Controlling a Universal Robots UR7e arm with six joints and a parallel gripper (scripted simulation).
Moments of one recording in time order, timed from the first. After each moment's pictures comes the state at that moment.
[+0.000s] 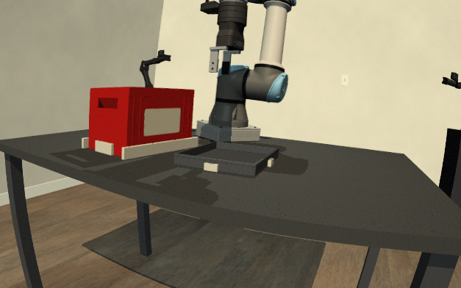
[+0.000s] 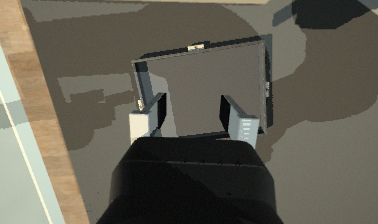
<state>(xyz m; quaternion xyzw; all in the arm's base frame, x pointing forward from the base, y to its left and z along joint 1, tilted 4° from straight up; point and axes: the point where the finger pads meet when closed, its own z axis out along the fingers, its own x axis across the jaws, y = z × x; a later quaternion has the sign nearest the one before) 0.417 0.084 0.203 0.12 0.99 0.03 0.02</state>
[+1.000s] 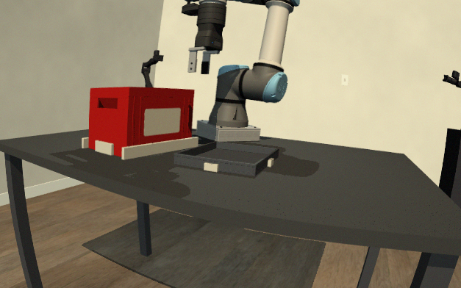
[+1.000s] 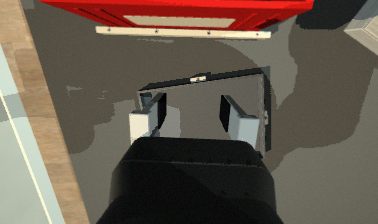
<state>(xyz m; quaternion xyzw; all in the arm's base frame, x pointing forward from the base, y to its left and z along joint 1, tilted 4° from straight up) 0.410 0.024 0.200 0.12 0.99 0.02 0.02</state>
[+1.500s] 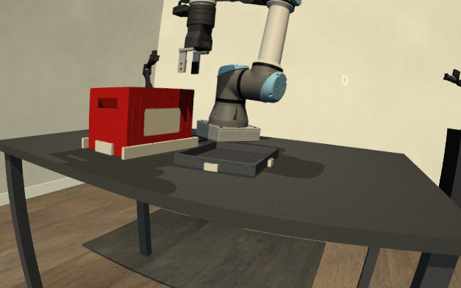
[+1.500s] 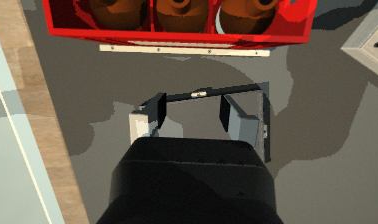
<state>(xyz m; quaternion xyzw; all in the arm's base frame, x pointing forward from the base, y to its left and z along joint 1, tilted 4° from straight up) 0.406 -0.007 0.198 0.12 0.99 0.02 0.02</state>
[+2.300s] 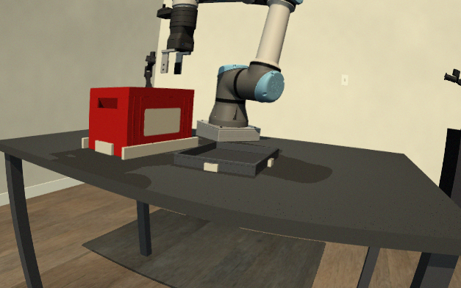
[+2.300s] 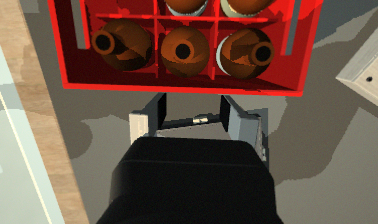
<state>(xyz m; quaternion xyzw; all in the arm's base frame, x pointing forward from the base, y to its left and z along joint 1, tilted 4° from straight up) 0.398 -0.063 0.195 0.12 0.99 0.02 0.02</state>
